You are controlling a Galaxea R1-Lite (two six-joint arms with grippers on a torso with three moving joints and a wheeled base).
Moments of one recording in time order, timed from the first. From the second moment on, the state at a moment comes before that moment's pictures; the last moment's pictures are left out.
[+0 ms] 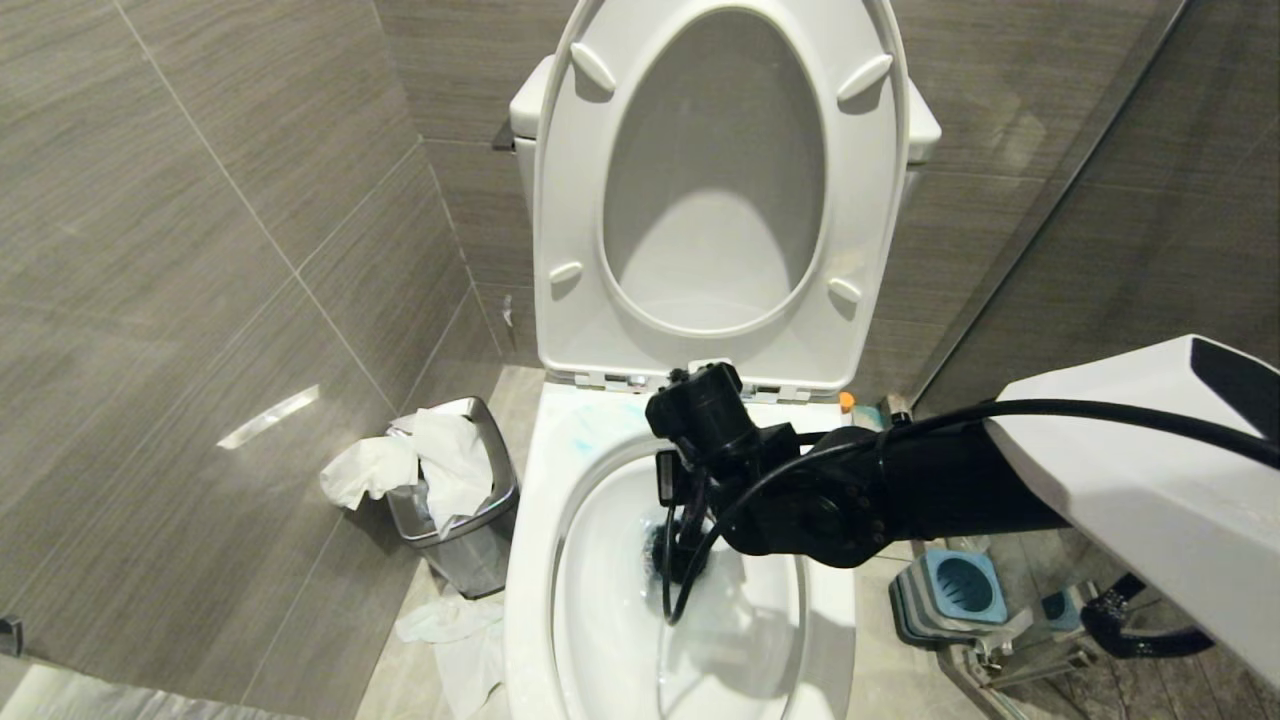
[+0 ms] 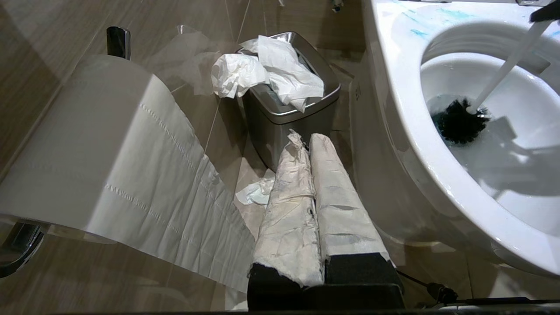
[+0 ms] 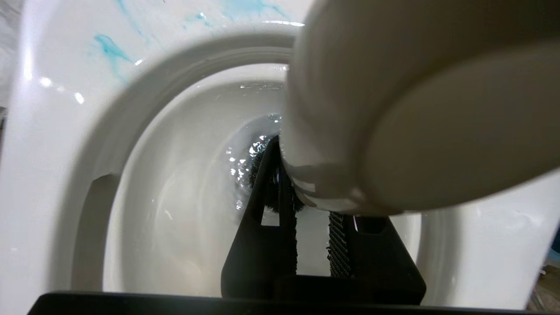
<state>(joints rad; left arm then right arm) 0.00 0.00 0.00 0.00 0.00 0.00 0.77 2.21 -1.49 -0.09 -0.58 0.38</state>
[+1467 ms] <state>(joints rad) 0.00 0.00 0.00 0.00 0.00 0.00 0.74 2.10 -1.61 0.08 -0.57 0.36</state>
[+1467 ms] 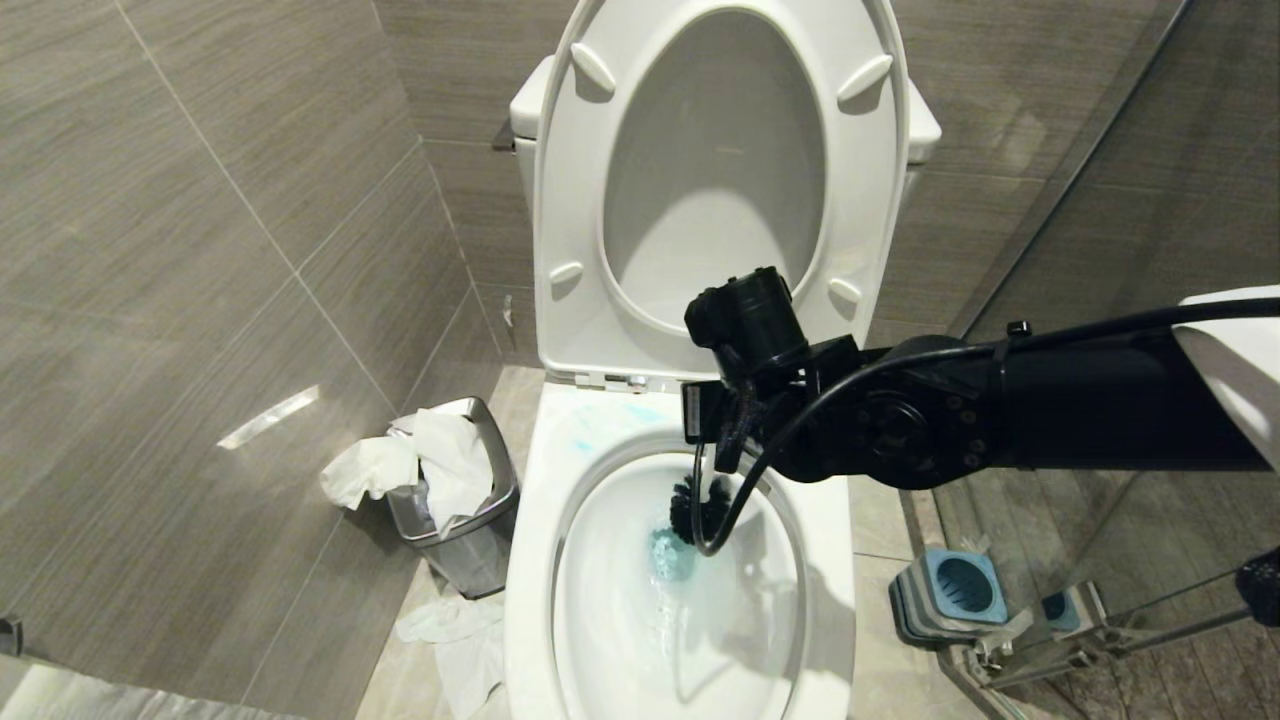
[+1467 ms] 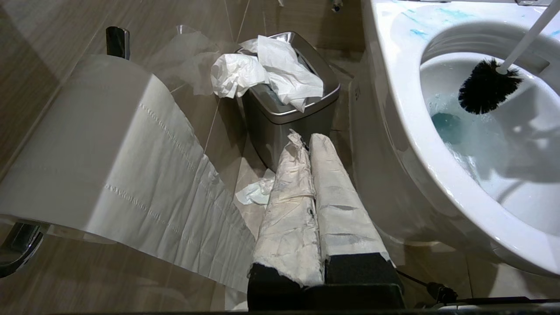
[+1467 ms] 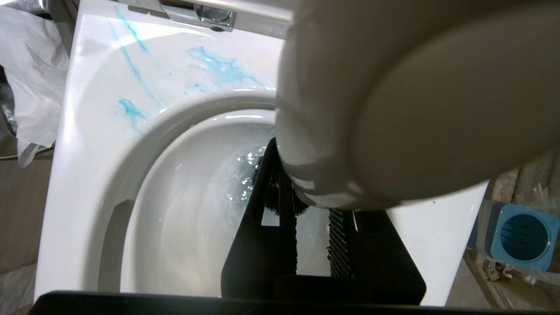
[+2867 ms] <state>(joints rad) 0.00 0.00 0.00 0.00 0.00 0.00 0.96 2.01 -1.40 0.08 -0.56 0.36</state>
